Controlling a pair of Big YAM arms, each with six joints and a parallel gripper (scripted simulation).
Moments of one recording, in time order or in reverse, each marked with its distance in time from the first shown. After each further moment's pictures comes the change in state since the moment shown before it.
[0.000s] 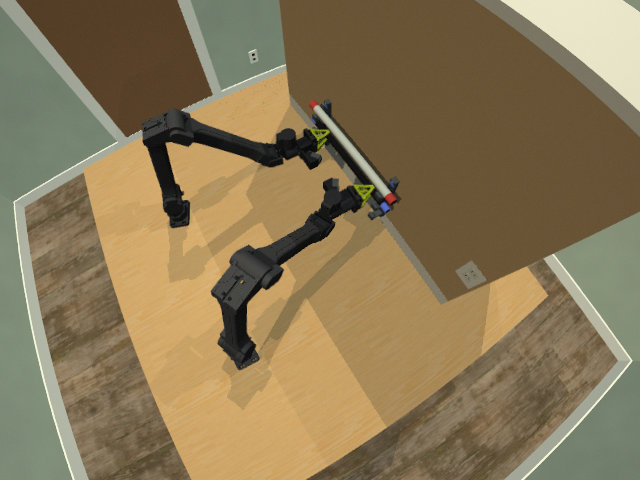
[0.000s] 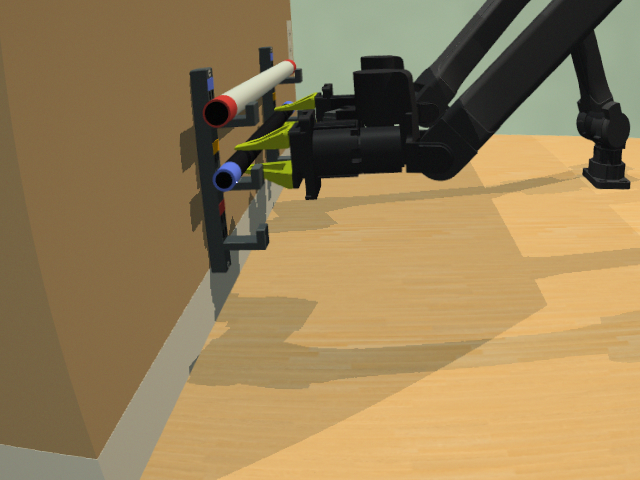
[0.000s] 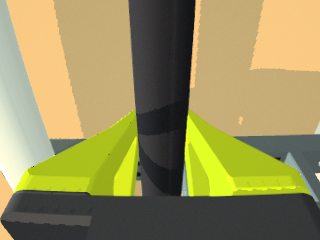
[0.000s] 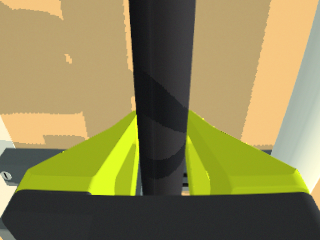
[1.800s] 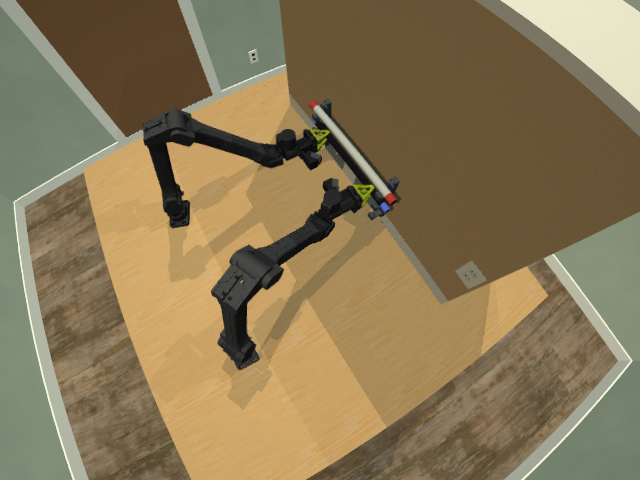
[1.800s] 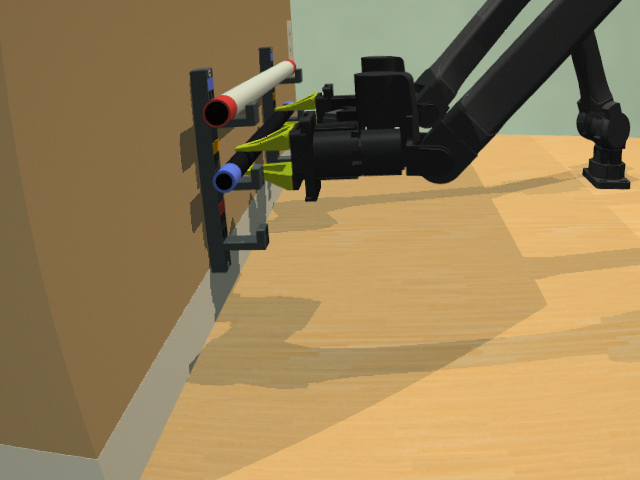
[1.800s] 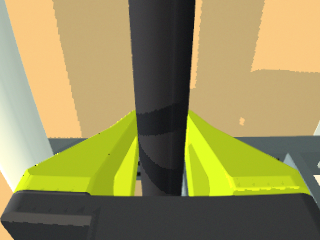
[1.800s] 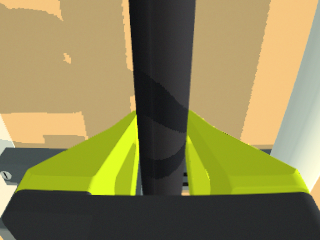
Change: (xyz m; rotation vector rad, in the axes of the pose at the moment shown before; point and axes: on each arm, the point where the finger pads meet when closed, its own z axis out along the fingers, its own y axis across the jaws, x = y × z) left arm 0.000 -0.001 0.000 -0.010 0.000 -0.003; right arm 0.000 0.000 -0.001 0.004 0.000 -0.003
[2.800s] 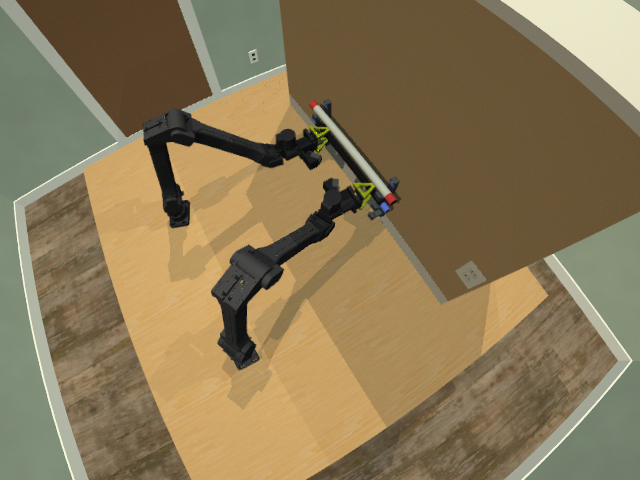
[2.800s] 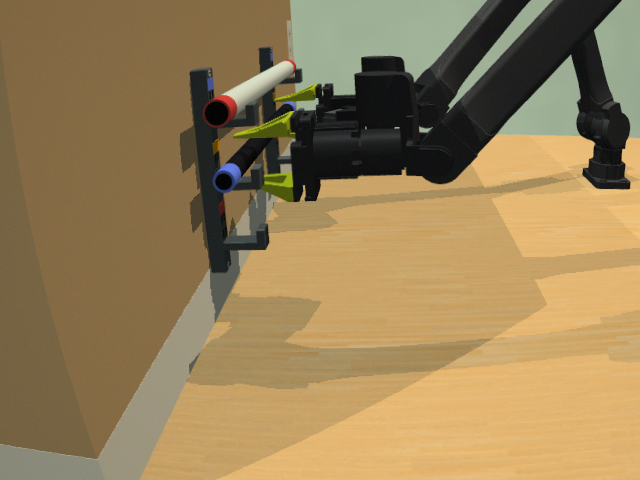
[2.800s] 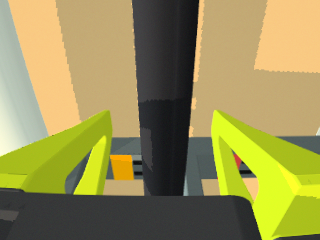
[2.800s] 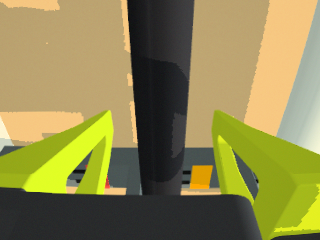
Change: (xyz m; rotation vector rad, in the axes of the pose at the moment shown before) left arm 0.001 0.001 0.000 -0.006 0.001 -0.001; right arm 0.001 -0.001 0.000 0.002 0.007 0.001
